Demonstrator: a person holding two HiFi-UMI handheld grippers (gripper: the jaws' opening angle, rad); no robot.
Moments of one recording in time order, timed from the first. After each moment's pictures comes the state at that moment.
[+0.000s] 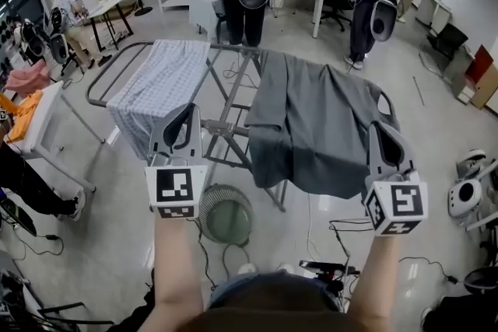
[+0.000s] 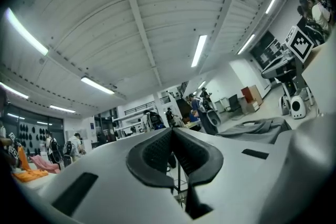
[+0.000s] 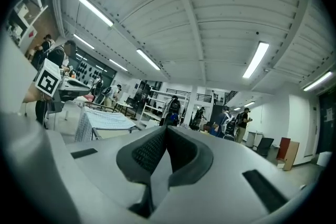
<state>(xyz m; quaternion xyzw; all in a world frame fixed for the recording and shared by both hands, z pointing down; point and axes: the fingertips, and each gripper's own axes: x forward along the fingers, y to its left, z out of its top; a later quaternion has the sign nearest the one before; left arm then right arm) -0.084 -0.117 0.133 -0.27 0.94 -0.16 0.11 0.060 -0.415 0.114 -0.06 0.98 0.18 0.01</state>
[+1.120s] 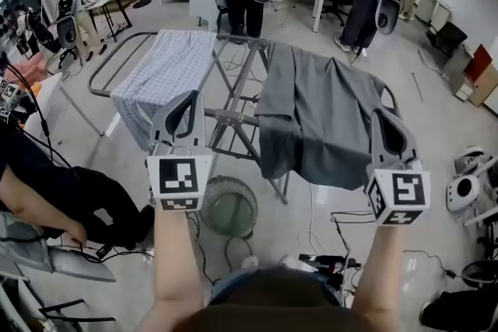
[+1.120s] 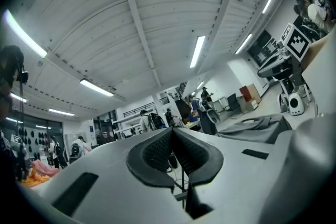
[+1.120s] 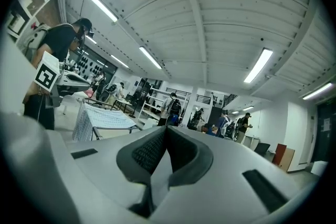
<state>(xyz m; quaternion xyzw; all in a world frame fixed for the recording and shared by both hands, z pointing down) -0.088 -0.086 0.129 -0.27 0.94 -0.18 0.12 0.048 -0.377 0.110 -0.06 0.98 0.20 0.00</state>
